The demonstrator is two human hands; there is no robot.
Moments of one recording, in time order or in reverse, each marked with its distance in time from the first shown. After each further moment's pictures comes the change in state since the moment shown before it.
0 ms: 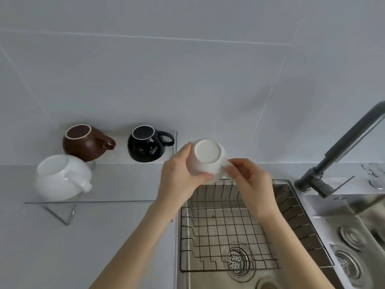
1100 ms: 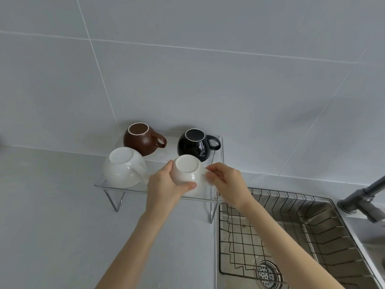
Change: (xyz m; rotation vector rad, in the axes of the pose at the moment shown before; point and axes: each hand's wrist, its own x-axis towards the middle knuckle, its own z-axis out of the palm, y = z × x) left_hand -0.027 -0.078 -0.101 0.115 0.217 -0.259; right_hand 0.010 -0.032 0.131 -0.143 -0.385 -0.067
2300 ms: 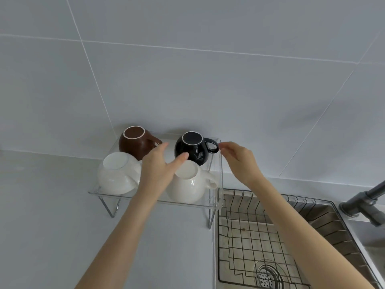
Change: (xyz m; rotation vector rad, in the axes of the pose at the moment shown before) left_hand 0.041 0.023 -0.012 -0.056 -0.014 0.015; right_hand 0.052 0.007 -0.041 -0.089 0.143 -0.030
